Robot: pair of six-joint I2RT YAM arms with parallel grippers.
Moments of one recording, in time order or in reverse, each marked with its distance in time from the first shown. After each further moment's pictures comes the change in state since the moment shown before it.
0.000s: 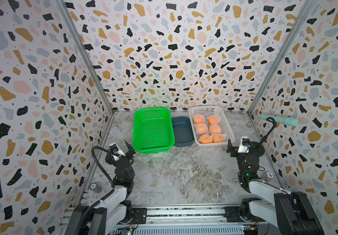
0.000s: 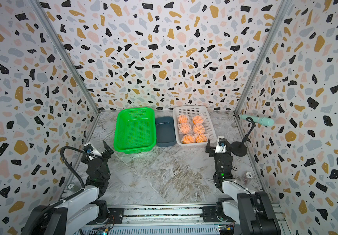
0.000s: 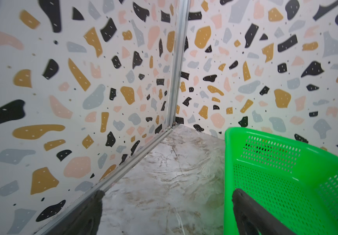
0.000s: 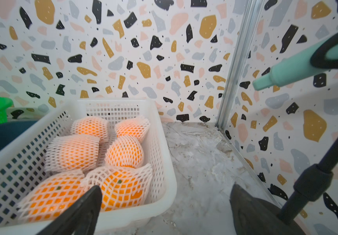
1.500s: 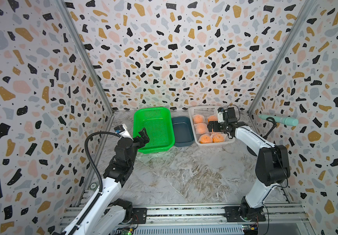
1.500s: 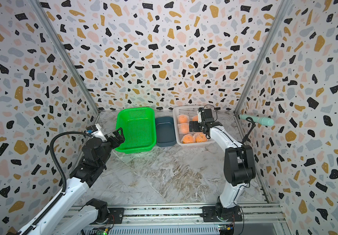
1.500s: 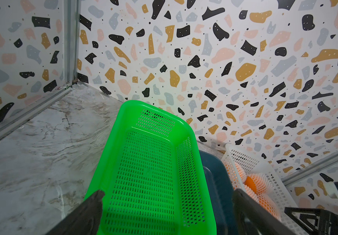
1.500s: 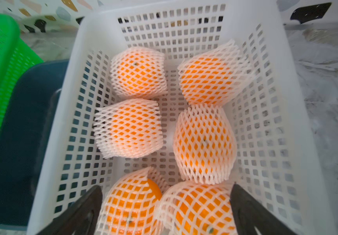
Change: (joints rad) left arm -0.179 -0.130 0.553 -0.943 0.377 -0.446; right arm 0.101 0.706 1.230 -1.357 -0.248 0.196
